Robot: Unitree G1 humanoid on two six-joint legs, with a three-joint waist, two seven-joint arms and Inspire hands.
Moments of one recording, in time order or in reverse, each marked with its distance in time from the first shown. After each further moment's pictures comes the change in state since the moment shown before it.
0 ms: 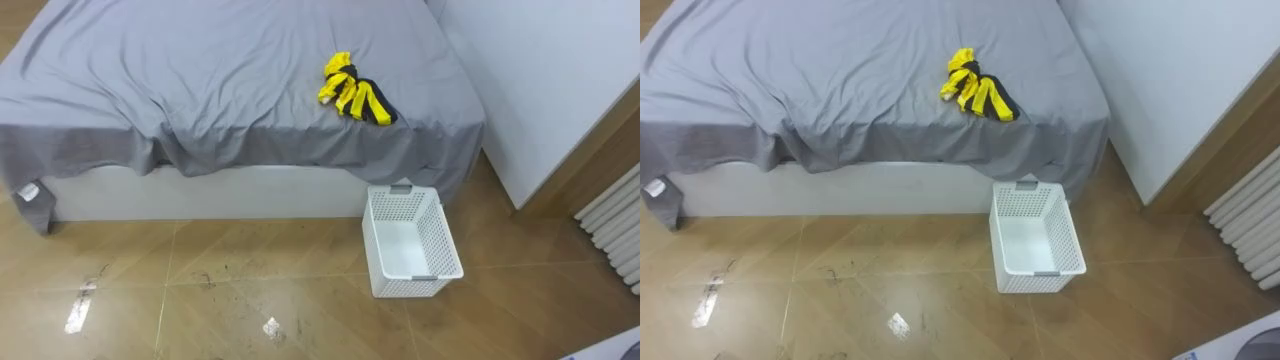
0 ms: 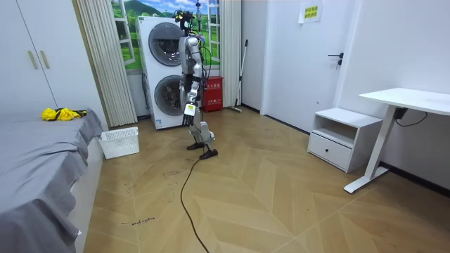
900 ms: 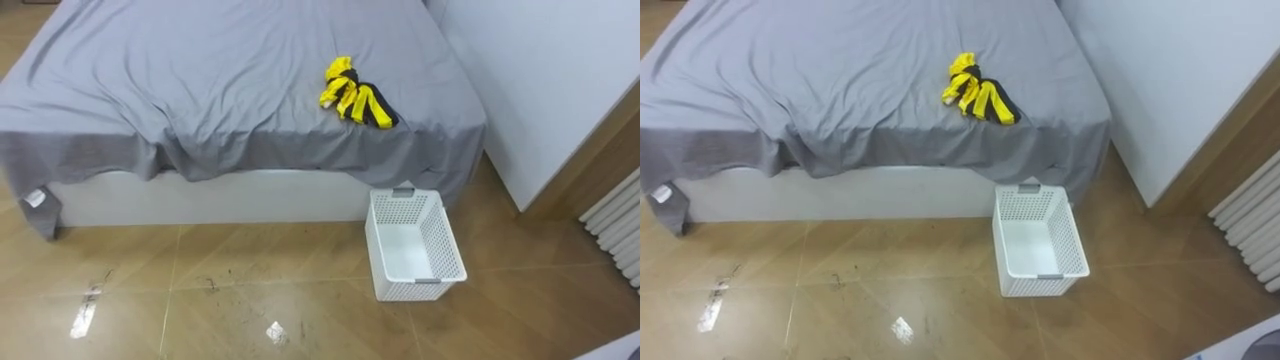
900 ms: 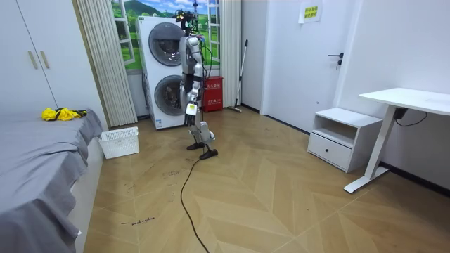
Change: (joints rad) left arm 0.013 -0.001 0.030 0.003 -0.041 -0.002 -0.015; right arm -0.001 -0.001 -0.031 0.005 0.026 0.000 0.037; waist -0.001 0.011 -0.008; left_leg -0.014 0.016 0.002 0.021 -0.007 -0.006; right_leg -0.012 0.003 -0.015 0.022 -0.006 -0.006
